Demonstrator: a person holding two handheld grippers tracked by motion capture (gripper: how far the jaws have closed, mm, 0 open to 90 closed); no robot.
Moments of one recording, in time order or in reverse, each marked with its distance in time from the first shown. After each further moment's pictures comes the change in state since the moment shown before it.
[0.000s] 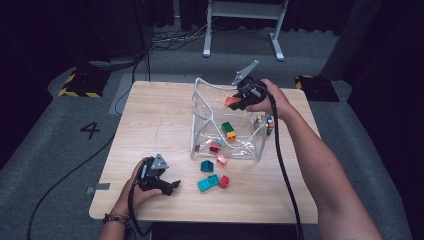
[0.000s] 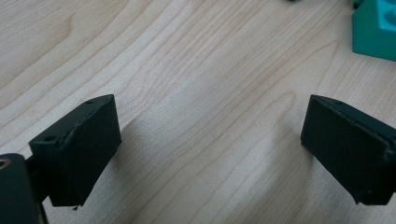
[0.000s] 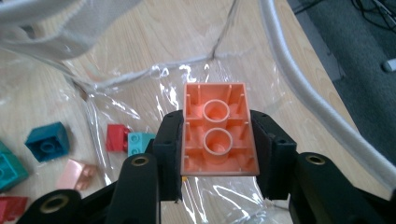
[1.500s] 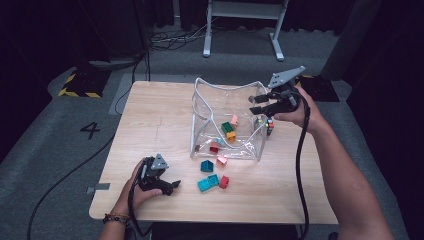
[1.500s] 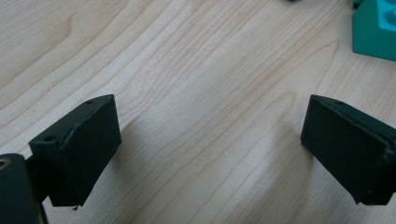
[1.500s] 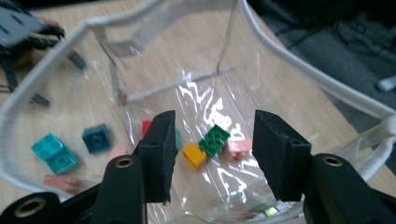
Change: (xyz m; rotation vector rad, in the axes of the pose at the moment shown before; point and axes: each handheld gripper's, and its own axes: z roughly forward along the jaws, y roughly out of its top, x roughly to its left) left arm 0.000 0.000 0.000 -0.003 -0.001 -0.004; right arm 0.021 -0.063 -0.077 -0.254 0.010 0.111
